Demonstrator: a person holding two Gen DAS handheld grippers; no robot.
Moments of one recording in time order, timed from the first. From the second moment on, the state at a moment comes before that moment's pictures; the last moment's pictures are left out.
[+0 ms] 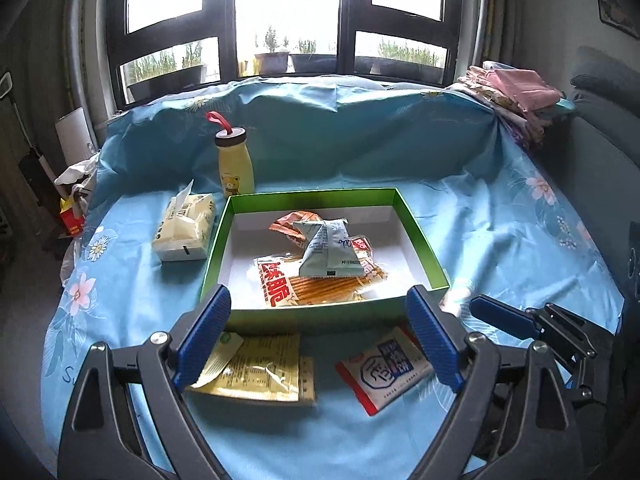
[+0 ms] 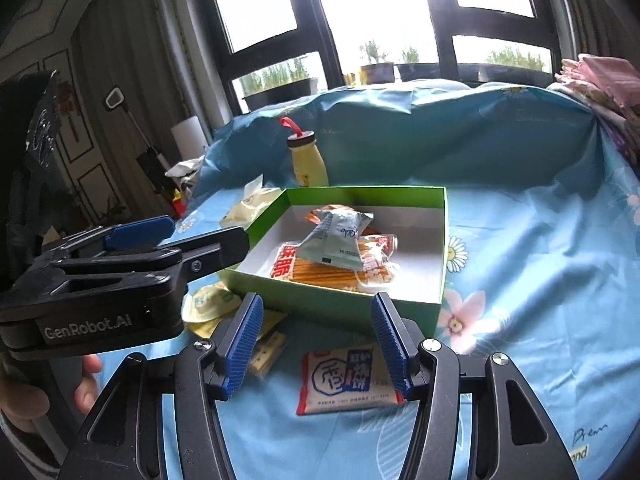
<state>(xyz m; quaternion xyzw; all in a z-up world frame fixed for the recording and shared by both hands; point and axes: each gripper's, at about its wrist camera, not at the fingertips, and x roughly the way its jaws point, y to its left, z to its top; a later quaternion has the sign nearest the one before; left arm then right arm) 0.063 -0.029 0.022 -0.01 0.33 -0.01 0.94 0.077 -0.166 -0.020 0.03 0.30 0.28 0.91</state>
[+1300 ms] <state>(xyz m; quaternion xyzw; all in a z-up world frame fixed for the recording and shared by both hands) 0.041 -0.071 -0.023 0.00 0.41 -0.03 0.91 0.046 -0.214 -0.058 0.04 0.36 0.27 0.89</state>
